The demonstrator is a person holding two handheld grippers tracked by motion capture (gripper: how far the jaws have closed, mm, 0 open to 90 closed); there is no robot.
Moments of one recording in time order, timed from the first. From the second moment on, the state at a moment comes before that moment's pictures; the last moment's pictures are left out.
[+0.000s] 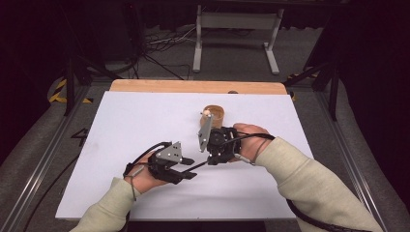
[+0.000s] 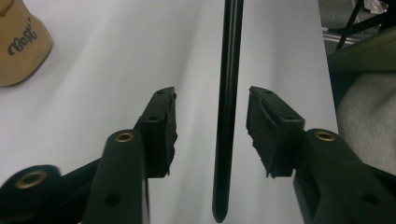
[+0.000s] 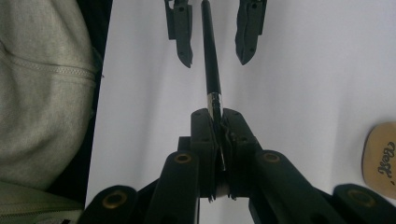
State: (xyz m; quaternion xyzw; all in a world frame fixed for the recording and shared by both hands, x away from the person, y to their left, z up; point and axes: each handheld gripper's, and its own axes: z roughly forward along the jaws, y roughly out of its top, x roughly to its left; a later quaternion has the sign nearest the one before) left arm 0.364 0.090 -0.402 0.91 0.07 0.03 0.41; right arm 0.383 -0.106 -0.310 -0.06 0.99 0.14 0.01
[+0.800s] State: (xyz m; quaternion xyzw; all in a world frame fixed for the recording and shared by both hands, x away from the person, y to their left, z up) left arm 0.363 0.077 -0.406 0.93 0.06 0.04 0.35; right arm 0.385 -0.099 -0.315 -0.06 0.99 0.12 0.01
